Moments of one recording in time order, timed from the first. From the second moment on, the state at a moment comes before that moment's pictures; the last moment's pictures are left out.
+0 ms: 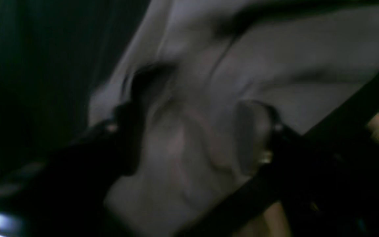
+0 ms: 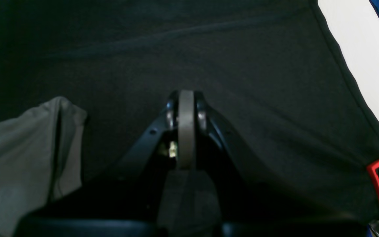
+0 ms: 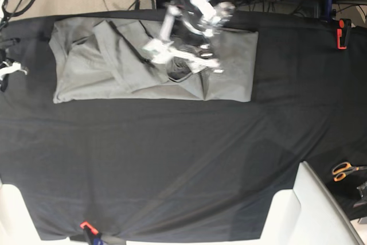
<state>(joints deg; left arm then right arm) 20.8 -2.8 25.7 101.1 38.1 -19.6 44.8 -14.7 11.4 35.2 80.6 10.1 19.7 -17.1</state>
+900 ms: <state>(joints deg) 1.5 6.1 20.6 86.6 37.3 -19.6 45.6 -13.0 11.4 35.3 80.5 10.5 19.7 -17.0</state>
